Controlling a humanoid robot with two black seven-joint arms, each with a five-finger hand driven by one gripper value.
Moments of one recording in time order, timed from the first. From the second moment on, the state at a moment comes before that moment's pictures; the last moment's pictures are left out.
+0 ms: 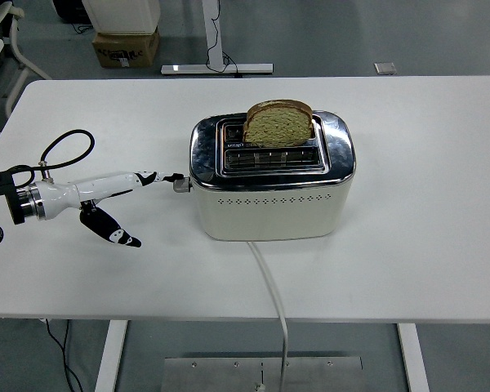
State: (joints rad) left arm -0.74 0.75 -0.45 -1.16 1.43 -0.21 -0.61; right arm 0.00 0.00 0.42 0.15 -0.35 0.07 0.13
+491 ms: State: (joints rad) left arm -0.71 0.74 -0.44 -1.16 1.44 -0.21 -0.61; right arm 0.00 0.00 0.42 0.15 -0.35 0.07 0.13
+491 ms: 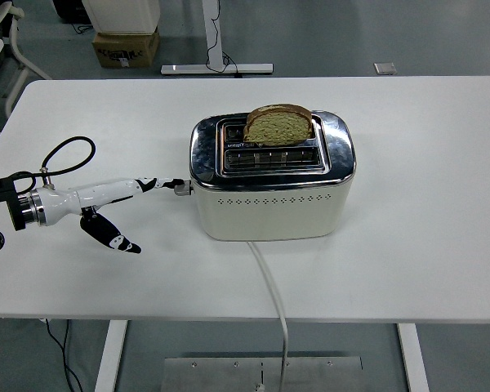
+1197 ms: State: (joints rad) left arm -0.68 0.70 -0.44 -1.12 1.43 -0.21 -0.61; right arm 0.00 0.00 0.42 0.15 -0.35 0.07 0.13
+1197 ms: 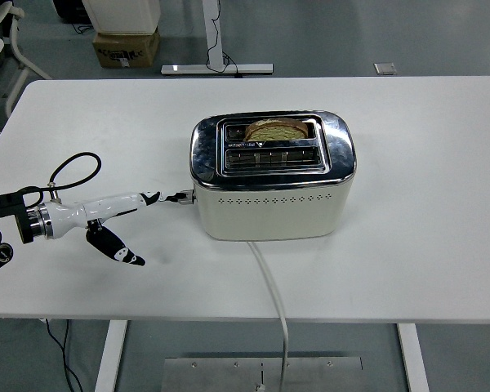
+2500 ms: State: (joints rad) left arm -0.63 0.72 -0.44 -1.08 1.35 -0.17 -0.61; right arm 0.00 0.00 0.42 0.15 -0.35 0.07 0.13
